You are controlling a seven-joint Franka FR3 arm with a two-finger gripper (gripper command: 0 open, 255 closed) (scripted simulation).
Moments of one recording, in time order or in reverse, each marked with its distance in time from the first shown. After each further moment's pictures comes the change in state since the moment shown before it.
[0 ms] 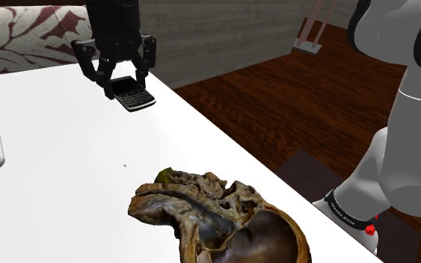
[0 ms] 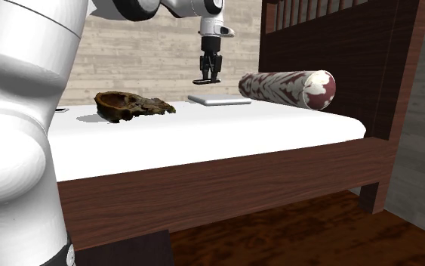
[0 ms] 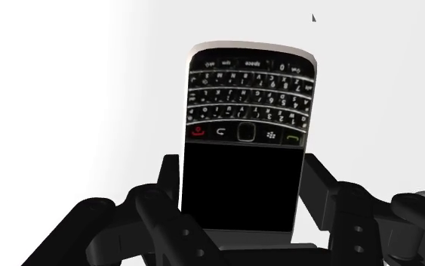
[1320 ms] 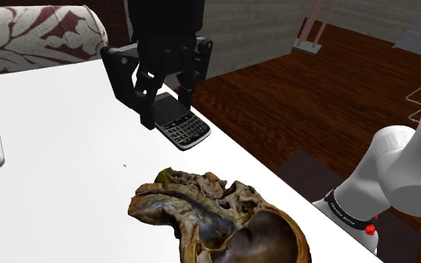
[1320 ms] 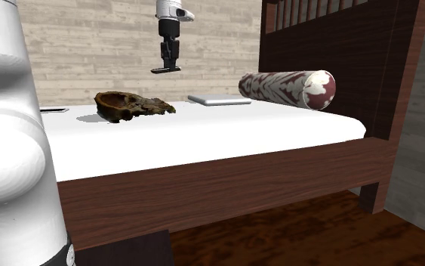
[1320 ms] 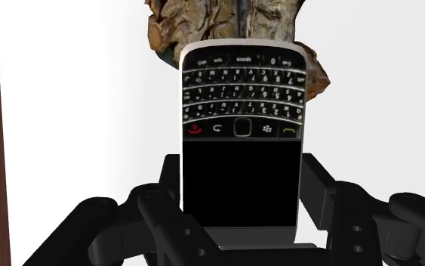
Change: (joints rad) arm -0.003 -0.408 0.065 -0.391 0.184 0.031 0.092
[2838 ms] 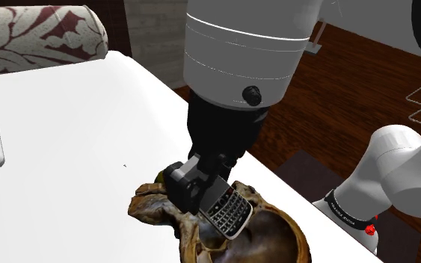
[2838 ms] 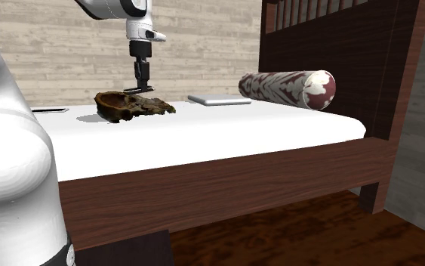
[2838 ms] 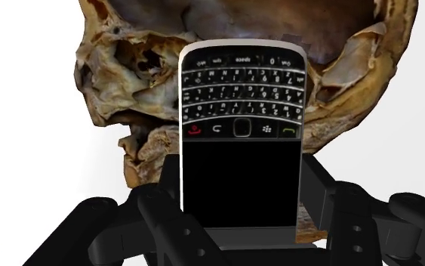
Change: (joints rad) arm 0.060 -0.243 0.043 -0.407 0.138 0.205 0.046
